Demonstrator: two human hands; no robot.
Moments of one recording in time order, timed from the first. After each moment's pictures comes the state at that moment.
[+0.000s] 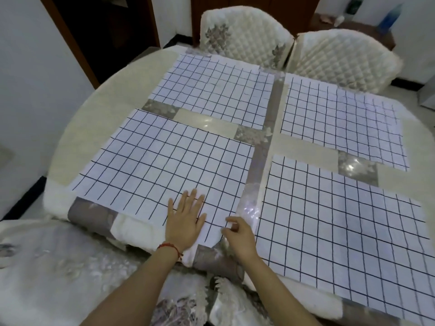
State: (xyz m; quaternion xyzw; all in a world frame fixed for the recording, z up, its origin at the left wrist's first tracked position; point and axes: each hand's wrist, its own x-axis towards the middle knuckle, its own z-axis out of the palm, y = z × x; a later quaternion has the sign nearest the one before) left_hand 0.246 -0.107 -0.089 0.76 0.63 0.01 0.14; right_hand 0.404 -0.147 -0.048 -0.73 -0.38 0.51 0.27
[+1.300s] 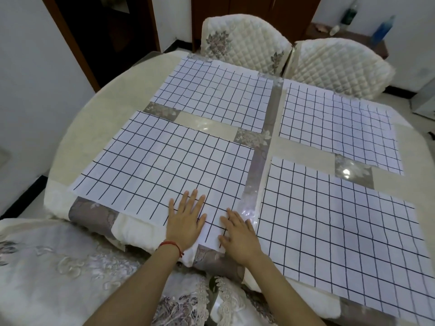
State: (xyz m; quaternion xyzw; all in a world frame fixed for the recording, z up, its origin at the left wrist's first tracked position) left_hand 0.246 -0.107 -0.083 0.77 0.63 -0.03 0.14; right_hand 0.416 -0.146 -0.054 -0.64 -0.71 0.29 -0.03
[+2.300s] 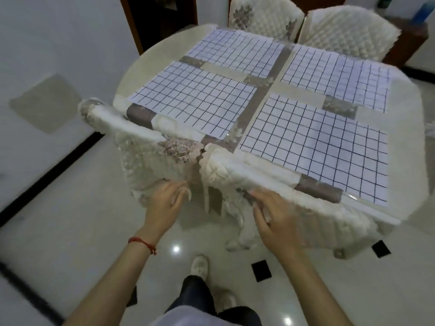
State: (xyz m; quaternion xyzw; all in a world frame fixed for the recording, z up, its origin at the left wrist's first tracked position) left_hand 0.257 -0.471 0.014 0.66 0.66 0.32 0.16; right_hand 0.512 -0.483 0.051 -0.52 -0.75 0.15 0.38
